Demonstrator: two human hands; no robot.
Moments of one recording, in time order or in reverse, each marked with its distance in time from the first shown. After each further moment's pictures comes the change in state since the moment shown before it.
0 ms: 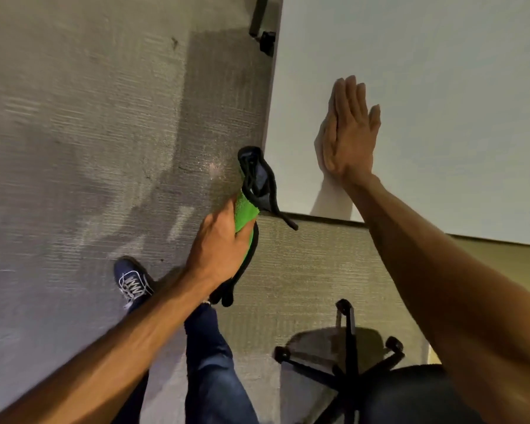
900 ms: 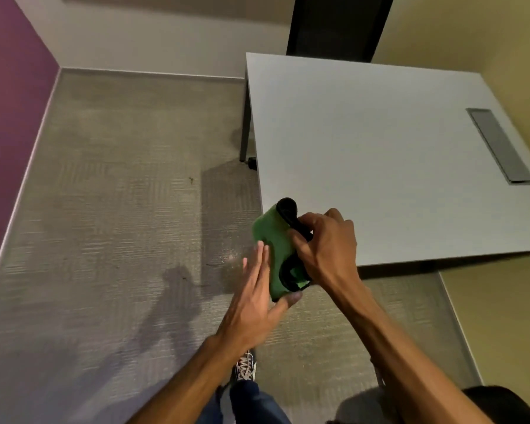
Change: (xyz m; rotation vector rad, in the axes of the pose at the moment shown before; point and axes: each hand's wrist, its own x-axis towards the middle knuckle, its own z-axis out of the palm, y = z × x) left_hand -0.093 0.094 -0.092 0.236 -0.169 0.459; right_hand -0.143 -0.179 -0.249 0.243 0.185 0.152
